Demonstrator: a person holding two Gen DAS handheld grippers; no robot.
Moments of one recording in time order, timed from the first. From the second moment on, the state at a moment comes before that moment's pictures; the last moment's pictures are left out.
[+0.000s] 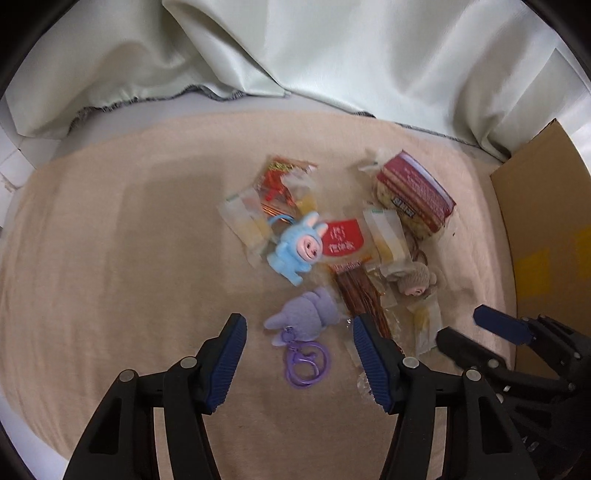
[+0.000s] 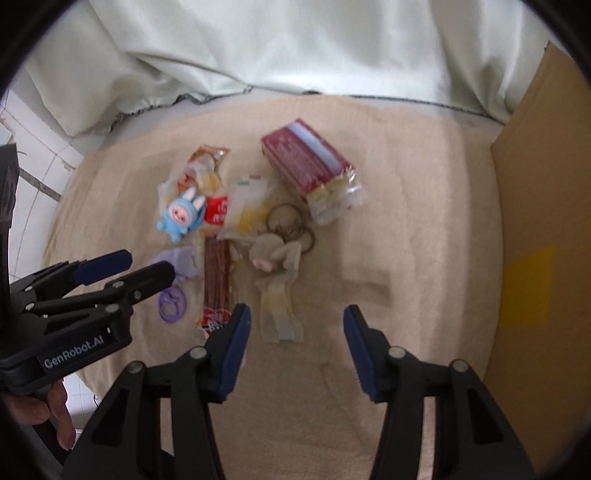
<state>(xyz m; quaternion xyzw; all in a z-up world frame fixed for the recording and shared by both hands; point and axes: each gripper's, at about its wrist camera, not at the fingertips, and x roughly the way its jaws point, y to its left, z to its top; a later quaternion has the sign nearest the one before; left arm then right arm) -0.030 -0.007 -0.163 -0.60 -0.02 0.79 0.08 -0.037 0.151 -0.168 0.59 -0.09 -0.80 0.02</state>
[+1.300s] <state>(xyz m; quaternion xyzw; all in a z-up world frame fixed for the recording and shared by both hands) -0.019 -0.038 -0.144 -0.57 -0.03 0.81 0.07 -0.044 0.139 -0.163 0.58 -0.08 -0.81 0.05</state>
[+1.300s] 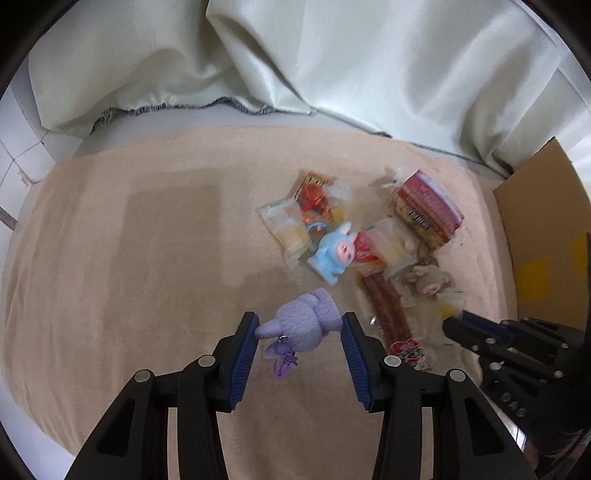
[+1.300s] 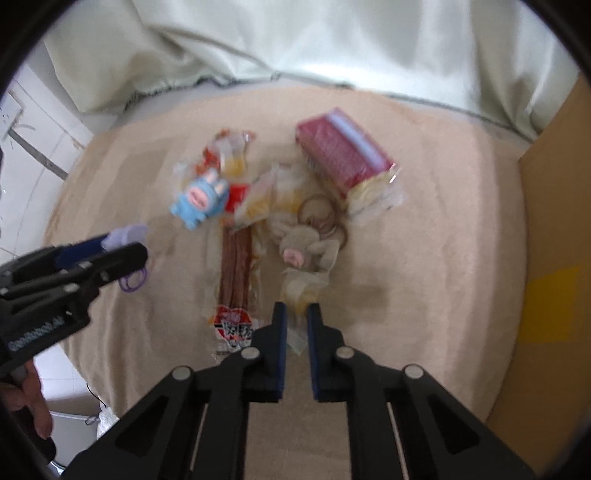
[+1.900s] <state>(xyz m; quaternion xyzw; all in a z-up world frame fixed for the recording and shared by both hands) -0.033 -0.030 -0.038 -0.48 -0.04 0.87 0.09 -0.046 0.159 -0.038 0.45 -0.10 -0.89 0.07</state>
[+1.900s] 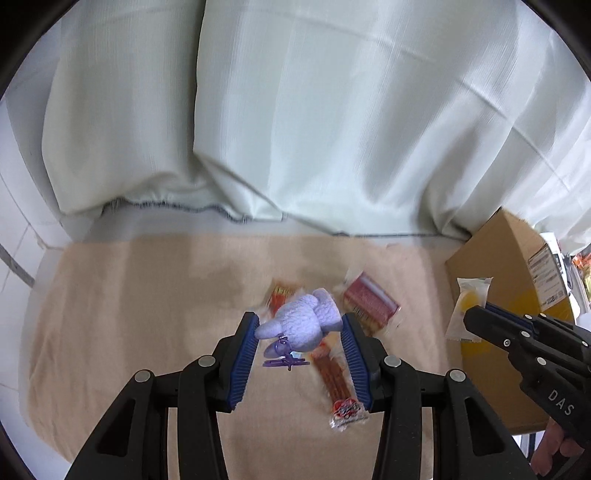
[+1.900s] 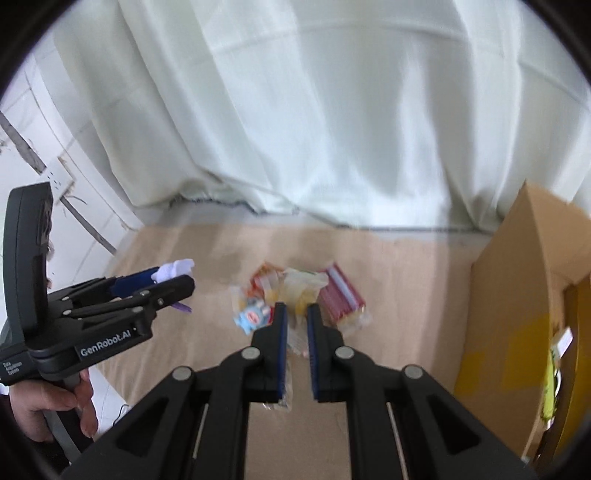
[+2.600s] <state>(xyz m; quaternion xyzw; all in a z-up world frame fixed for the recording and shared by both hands) -0.037 -0.005 -0.001 -0.45 -0.03 0.89 0.11 -0.033 0.184 -0.014 0.41 -0.10 -0.90 0.05</state>
